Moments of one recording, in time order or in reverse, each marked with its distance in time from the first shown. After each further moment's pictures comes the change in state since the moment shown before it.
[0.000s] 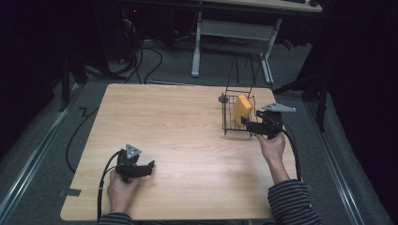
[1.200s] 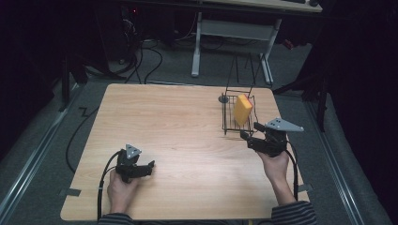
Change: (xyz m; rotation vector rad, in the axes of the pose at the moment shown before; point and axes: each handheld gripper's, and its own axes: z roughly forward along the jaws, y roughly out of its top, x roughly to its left) left arm 0.000 0.000 0.000 0.000 -0.001 0.001; right arm 0.040 -0.024 -0.052 -0.079 0.086 -0.048
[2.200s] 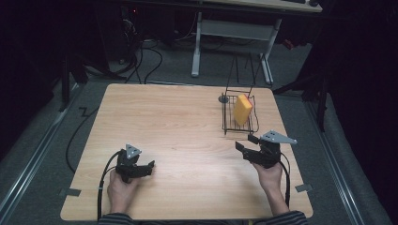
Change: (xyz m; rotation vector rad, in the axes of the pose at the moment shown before) left arm 0.000 0.000 0.000 0.000 0.000 0.001; right arm 0.006 -0.042 0.011 0.021 0.053 0.057
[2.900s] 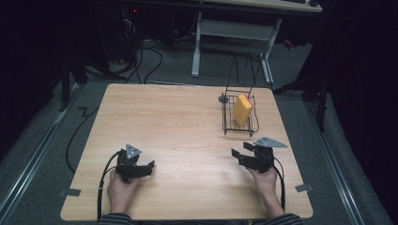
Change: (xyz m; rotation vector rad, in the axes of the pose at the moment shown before) left arm 0.000 0.000 0.000 0.001 0.000 0.001; right arm -0.001 -0.028 0.022 0.085 0.002 0.030
